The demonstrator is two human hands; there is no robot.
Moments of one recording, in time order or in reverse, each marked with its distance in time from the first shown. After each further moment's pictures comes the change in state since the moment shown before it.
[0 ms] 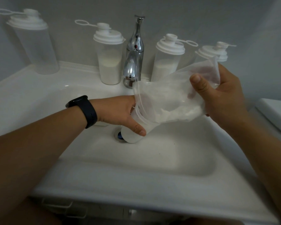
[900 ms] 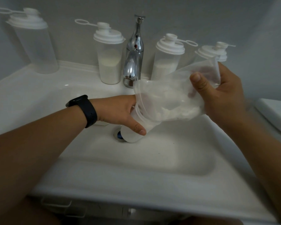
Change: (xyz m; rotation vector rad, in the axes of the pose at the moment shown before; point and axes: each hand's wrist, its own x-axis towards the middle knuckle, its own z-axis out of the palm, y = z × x) left_hand -0.001 0.003 0.001 -0.016 0.003 0.020; right_hand 0.002 0.007 -0.003 -0.082 0.039 -0.072
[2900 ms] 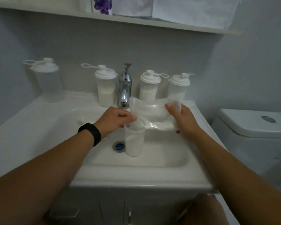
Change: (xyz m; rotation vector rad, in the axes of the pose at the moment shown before) left_hand -0.022 0.026 0.011 -0.456 0.519 -0.038; right_hand -0.020 0.010 -0.005 0.027 -0.061 0.495
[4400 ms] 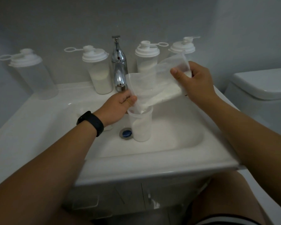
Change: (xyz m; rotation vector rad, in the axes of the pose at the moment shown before) left_hand 0.013 -0.009 -0.001 0.205 -0.164 0.119; right_hand 0.023 0.003 0.001 -0.025 0.256 -0.246
